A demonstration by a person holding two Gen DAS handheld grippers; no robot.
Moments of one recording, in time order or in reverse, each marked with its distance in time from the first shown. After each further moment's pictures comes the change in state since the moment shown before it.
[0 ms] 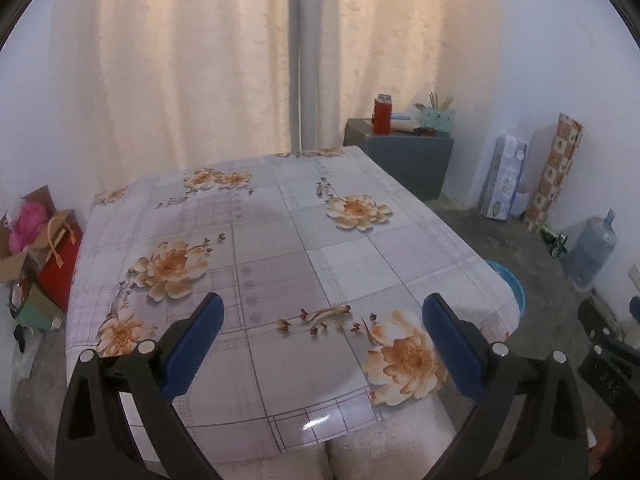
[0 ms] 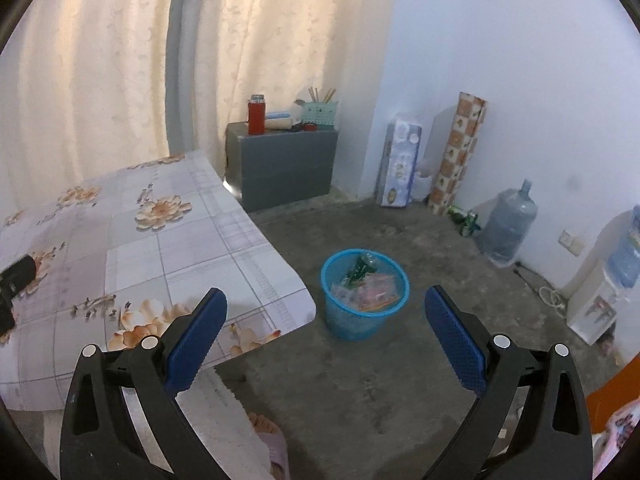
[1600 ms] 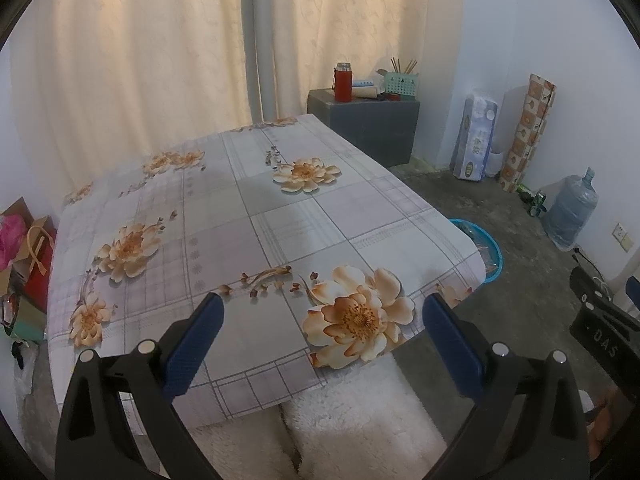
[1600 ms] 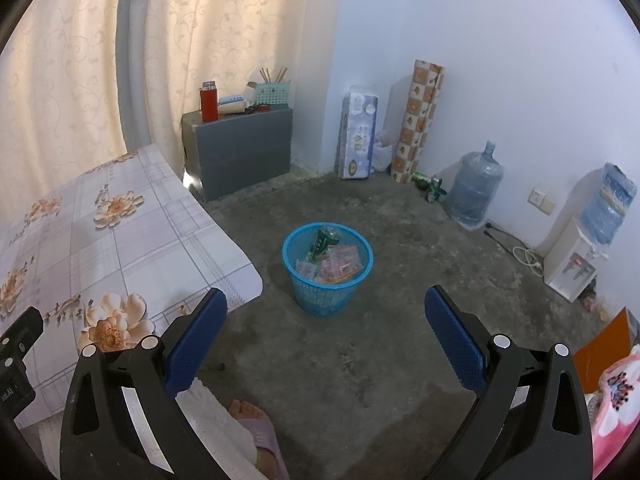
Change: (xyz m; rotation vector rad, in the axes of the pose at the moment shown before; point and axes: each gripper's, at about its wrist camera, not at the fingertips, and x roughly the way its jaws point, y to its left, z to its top) left arm 0.001 -0.048 -0.016 0.079 0.096 -0.068; right arm 0.003 -0.029 -0.012 0.106 0.083 -0.117
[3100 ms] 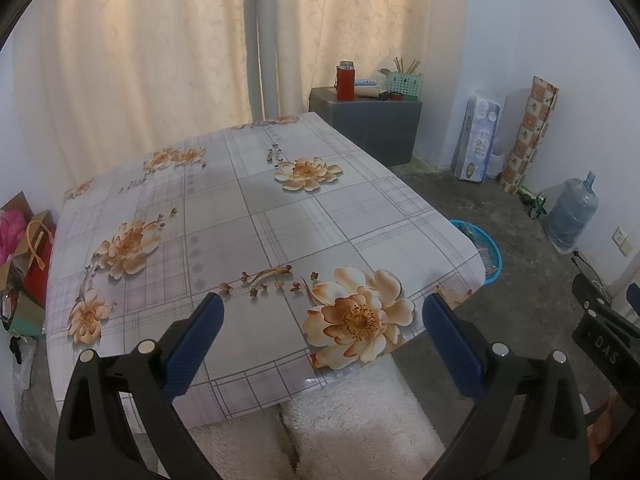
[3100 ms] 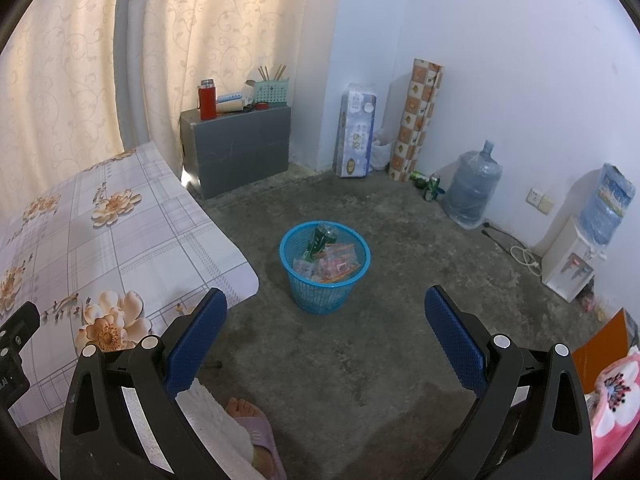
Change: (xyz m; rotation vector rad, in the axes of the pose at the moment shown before) left arm 0.001 -0.001 0.001 -0.012 0.007 0.004; right arm 0.003 -0.009 -0.002 0.014 0.000 0.013
